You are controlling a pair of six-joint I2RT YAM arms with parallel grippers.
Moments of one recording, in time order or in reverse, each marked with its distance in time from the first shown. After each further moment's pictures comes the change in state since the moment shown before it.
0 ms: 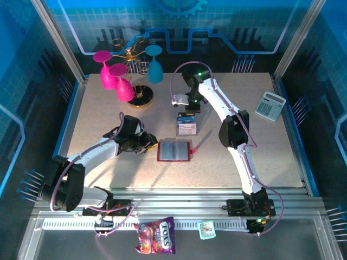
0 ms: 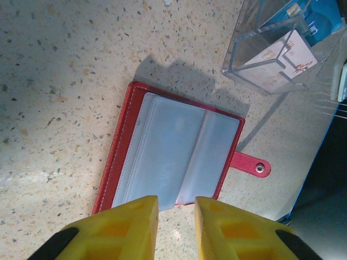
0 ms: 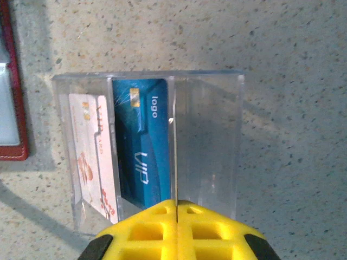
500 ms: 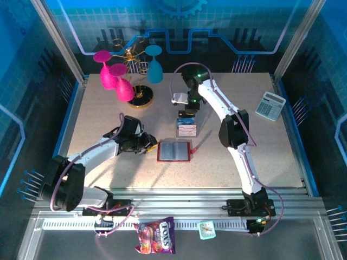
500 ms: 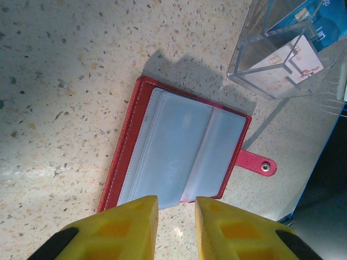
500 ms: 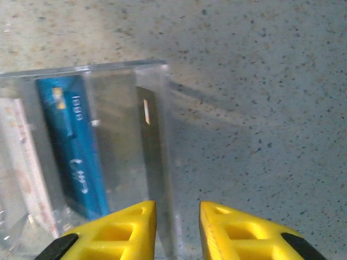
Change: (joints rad) left arm 0.000 0.003 0.000 -0.019 0.000 0.000; right arm -0.002 -0.005 -0.061 0.135 0.088 0.076
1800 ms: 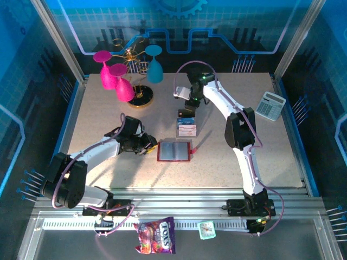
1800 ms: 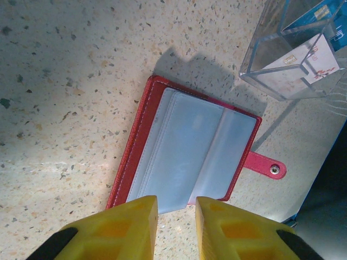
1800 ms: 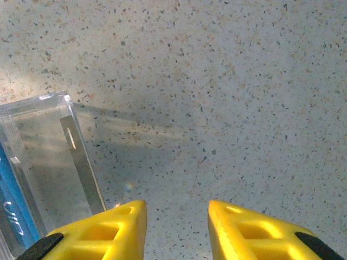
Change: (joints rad) left arm 0.000 0.029 0.002 -0.002 0.001 0.000; right arm -0.032 -0.115 -0.225 0.293 -0.032 0.116
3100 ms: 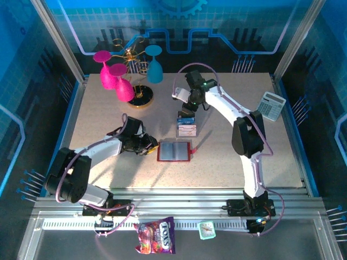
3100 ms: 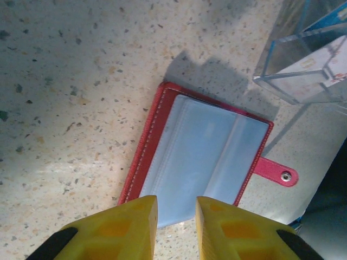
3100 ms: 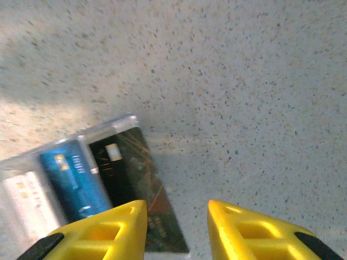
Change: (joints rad) left arm 0.000 0.064 0.000 0.034 0.003 0.008; right arm 0.053 -0.246 -0.330 0.195 -0.008 0.203
